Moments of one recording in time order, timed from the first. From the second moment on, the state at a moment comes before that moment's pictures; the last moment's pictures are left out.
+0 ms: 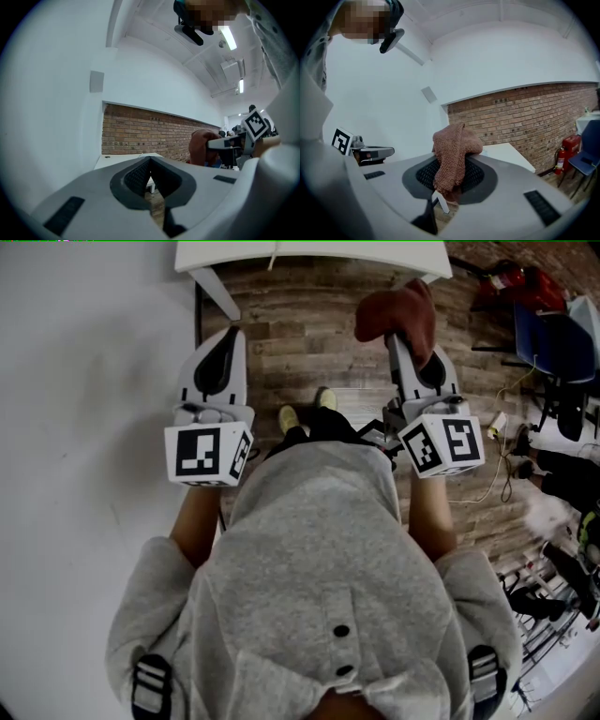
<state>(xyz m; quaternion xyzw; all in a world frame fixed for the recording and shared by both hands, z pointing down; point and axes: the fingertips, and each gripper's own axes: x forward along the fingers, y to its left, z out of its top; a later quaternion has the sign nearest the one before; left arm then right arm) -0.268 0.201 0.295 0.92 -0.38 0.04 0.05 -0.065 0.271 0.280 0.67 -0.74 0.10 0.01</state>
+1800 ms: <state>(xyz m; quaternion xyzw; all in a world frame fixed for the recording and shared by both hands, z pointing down) -0.111 -0.056 0.320 0.92 -0.39 0.08 0.06 0.102 0.001 0.308 0.67 -0.73 0.15 0.02</state>
